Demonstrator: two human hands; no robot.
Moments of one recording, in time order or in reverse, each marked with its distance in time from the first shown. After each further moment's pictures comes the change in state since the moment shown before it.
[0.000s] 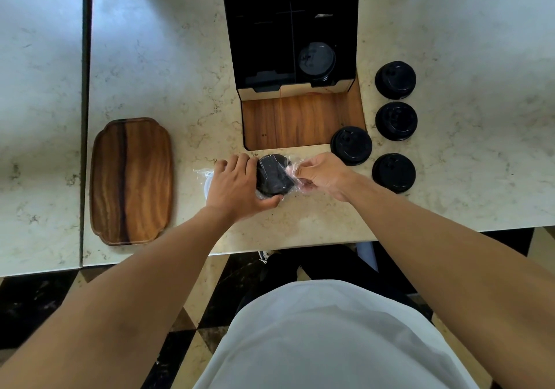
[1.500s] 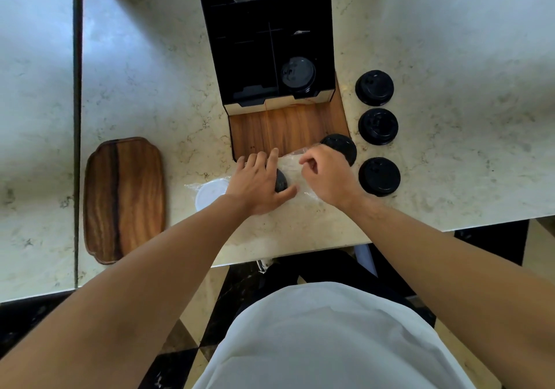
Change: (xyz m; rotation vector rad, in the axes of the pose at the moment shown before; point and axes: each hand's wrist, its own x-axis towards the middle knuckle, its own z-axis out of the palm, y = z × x) left_hand 0.042 0.042 -0.028 -0.091 -0.218 0.097; right_hand -0.016 0.012 -0.026 -0.592 0.393 -0.633
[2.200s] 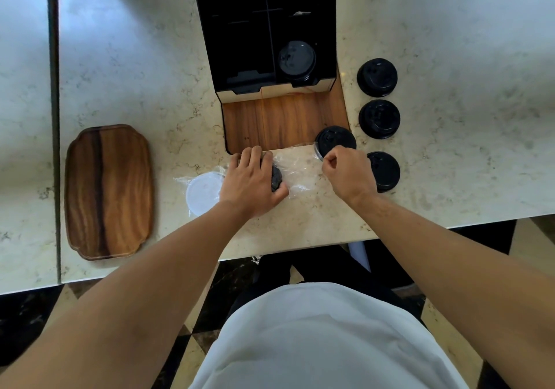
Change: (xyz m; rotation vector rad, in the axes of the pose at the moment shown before) left_hand -0.002 0.005 0.024 0.048 0.174 -0.050; right_hand 0.001 0.034 -0.006 -0.193 0.005 0.260
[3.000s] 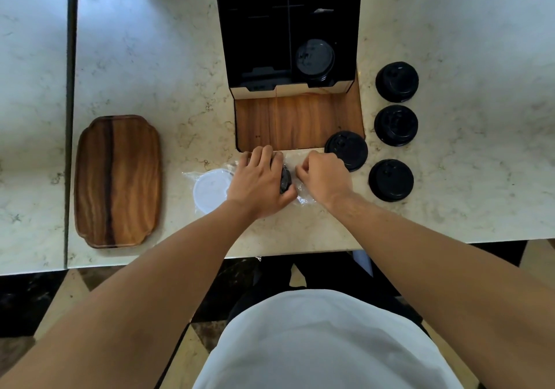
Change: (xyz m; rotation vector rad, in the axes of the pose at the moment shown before) left_hand 0.000 0.000 -0.001 -0.013 0.012 0.014; right_hand 0.008 -0.048 0.031 -0.167 -0.137 -0.095
